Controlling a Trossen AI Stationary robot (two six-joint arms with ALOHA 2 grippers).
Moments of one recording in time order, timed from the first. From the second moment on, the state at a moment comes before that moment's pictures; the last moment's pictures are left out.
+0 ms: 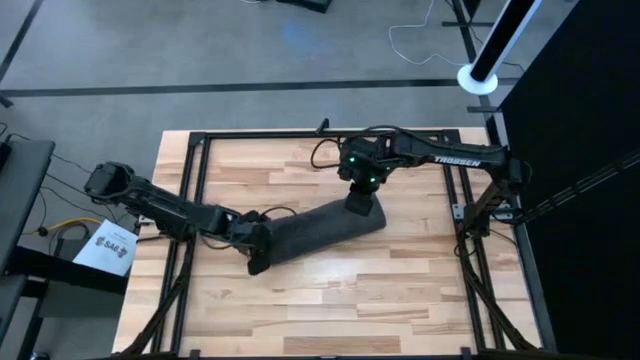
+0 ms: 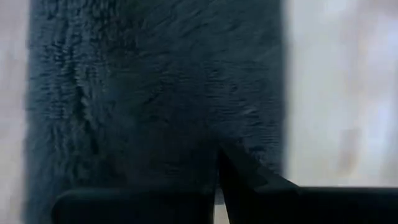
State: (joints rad) left arm -0.19 1.38 0.63 -0.40 -0.12 -0.44; right arm -0.15 1.69 1.66 -1.16 -0.17 0.25
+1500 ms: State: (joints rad) left arm -0.40 0.41 0.72 -0.36 -0.59 -0.34; right arm 0.03 0.35 0.78 -0.73 0.14 0.58
